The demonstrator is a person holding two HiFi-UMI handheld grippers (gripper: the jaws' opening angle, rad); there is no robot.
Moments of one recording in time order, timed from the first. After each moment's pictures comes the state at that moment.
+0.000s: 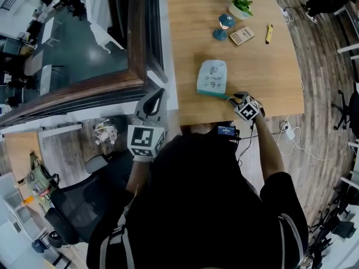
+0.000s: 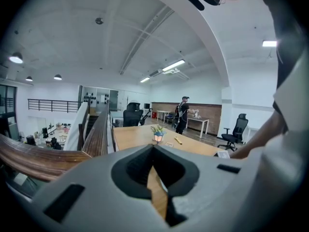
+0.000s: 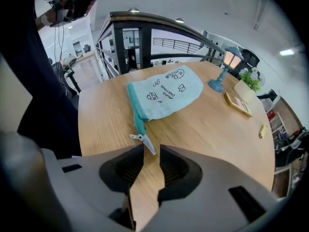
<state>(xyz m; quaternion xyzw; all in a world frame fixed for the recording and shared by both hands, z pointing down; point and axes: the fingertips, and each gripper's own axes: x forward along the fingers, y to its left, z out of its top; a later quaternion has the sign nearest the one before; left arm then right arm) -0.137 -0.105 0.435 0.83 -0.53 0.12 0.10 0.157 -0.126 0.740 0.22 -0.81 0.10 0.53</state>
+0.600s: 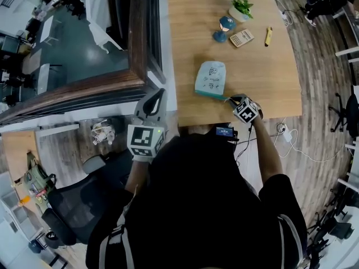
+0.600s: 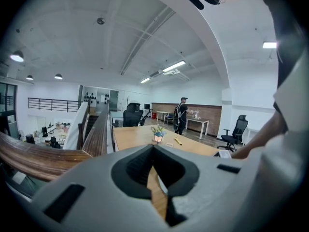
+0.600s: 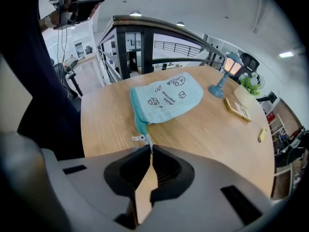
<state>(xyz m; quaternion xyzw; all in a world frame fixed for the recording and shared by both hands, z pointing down) -0.138 -0.106 0.437 0.83 -0.53 0.11 0.10 0.151 -0.126 0.731 0.22 -0.82 0.08 0.52</state>
